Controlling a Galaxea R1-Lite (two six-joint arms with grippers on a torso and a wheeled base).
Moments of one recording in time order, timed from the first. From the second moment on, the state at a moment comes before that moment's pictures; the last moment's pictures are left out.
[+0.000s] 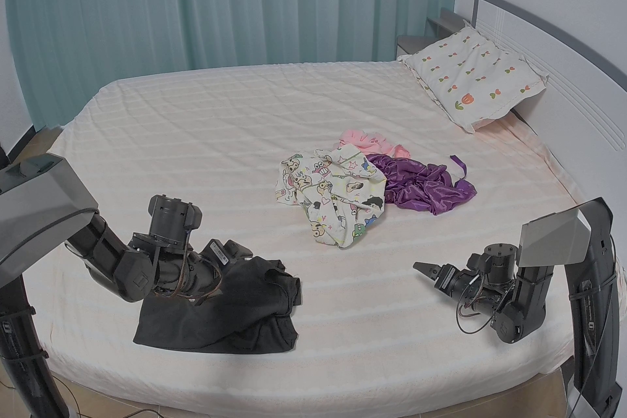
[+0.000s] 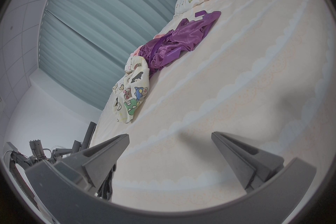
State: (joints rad) left arm -0.30 2.08 -0.80 -0.50 -0.14 -1.04; right arm 0.21 2.56 -0.61 -1.52 0.22 0.74
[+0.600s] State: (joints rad) left arm -0.26 2.15 -0.72 -0.64 -0.15 -1.05; right arm 0.22 2.56 -0.60 -1.52 0.22 0.73
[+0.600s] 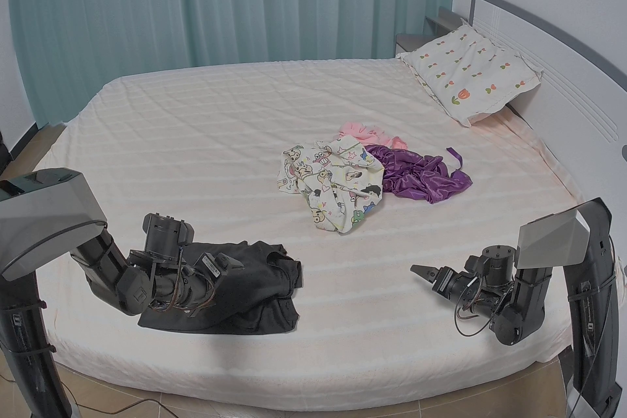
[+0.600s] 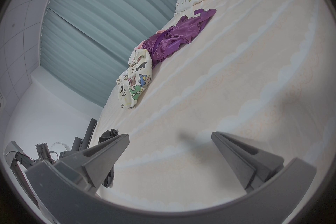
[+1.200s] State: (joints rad) left arm -0.24 2.15 -0.71 -0.64 -0.16 -1.08; right arm 0.24 2.56 -0.60 -1.53 0.22 0.73
